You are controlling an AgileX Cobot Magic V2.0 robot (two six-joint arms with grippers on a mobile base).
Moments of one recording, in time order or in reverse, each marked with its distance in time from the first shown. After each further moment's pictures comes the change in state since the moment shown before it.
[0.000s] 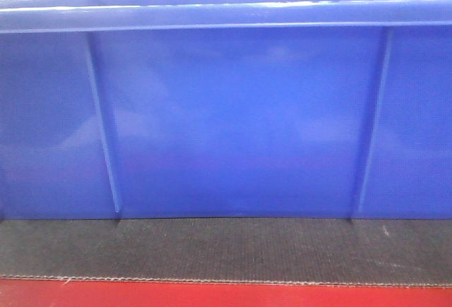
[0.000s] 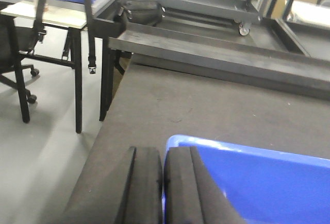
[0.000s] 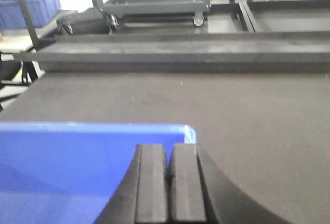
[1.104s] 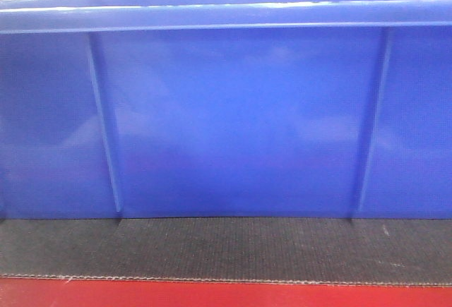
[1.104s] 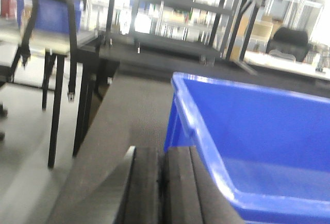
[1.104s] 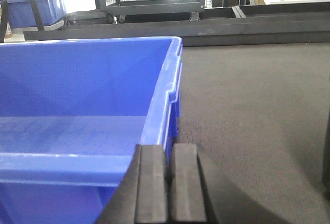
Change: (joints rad) left arm 0.138 -0.957 0.939 -0.284 -0.337 0.294; right arm 0.000 -0.885 0.748 0.000 0.024 0.000
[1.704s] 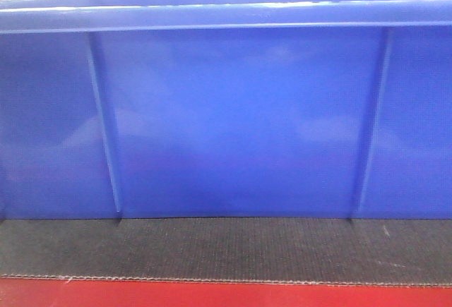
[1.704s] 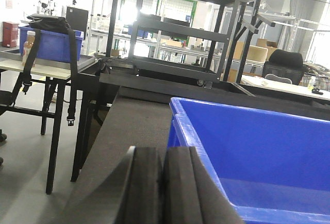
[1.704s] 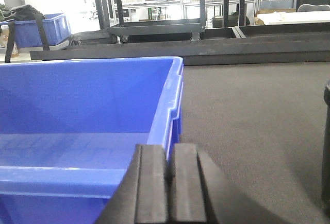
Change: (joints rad) left arm 0.002 -0.078 0.003 0.011 0.014 0.004; right arm 0.000 -0.047 0.002 0.000 -0.015 0.000
